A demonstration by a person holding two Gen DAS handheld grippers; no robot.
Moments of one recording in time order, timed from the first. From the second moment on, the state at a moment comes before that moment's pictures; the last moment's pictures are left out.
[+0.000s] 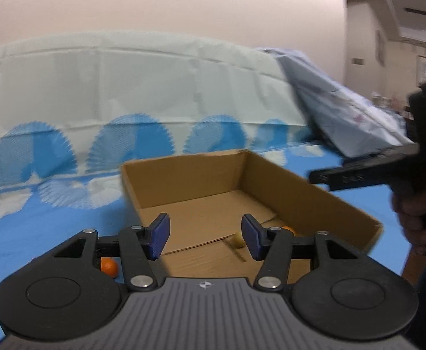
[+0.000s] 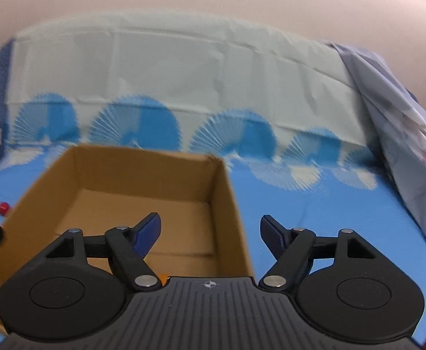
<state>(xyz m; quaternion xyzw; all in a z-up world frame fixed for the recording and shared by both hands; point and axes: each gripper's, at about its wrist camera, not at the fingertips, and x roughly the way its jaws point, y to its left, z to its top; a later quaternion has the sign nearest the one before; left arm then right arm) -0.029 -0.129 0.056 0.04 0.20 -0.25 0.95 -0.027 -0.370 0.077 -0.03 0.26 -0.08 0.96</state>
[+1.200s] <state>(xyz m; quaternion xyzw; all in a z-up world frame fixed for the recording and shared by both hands) -0.049 -0.138 0.041 0.10 0.21 -0.29 0.93 -0.004 -0.371 0.045 -0.06 0.35 -0.14 0.93</state>
